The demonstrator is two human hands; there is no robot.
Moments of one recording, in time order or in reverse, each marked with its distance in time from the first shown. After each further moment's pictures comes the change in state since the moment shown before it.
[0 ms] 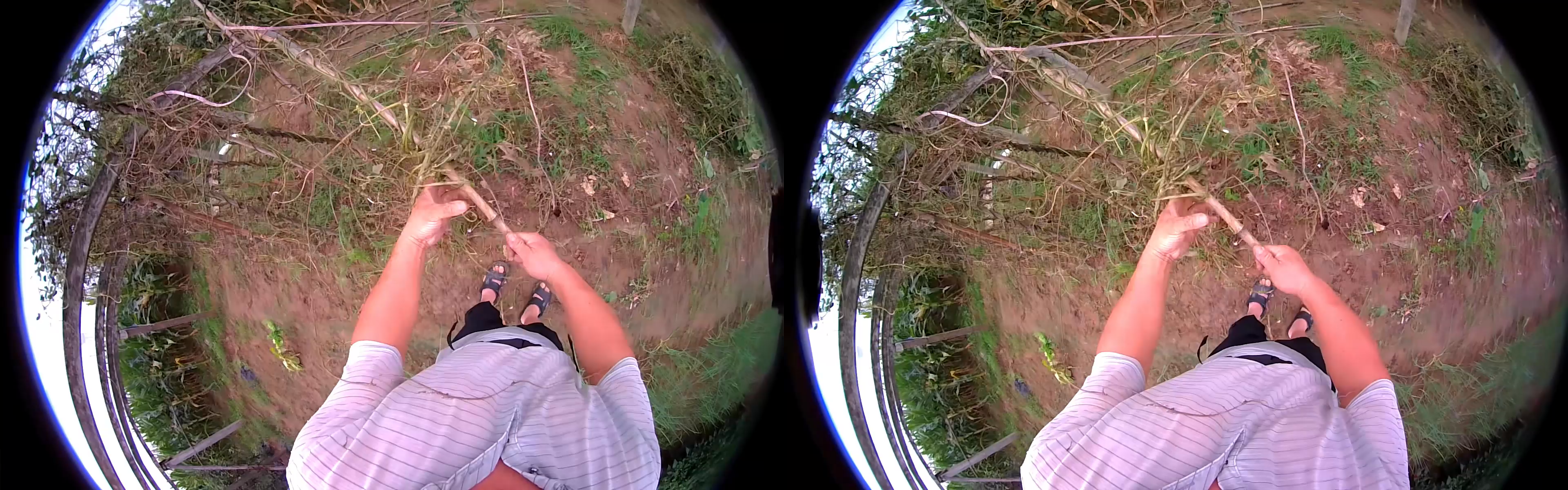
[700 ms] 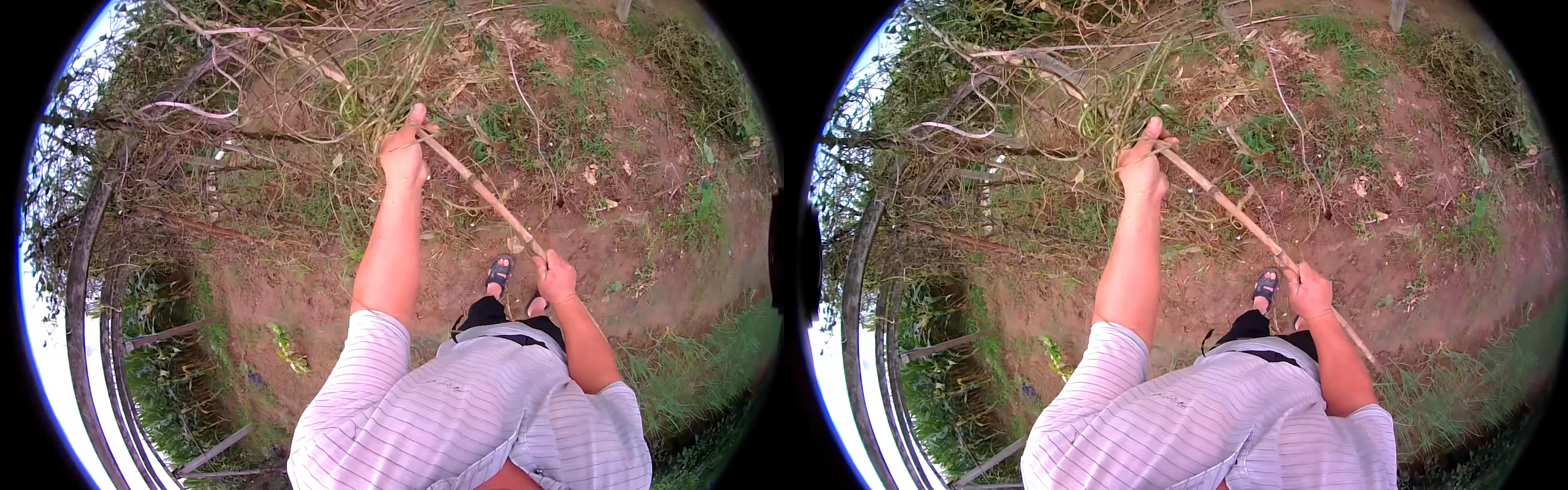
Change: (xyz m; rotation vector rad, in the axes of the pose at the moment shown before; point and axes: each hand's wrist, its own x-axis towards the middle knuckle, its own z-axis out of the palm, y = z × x) left_hand 0.078 0.084 0.015 -0.033 0.501 0.230; right_hand -0.043 0.066 0.026 -0.711 0.606 -0.177
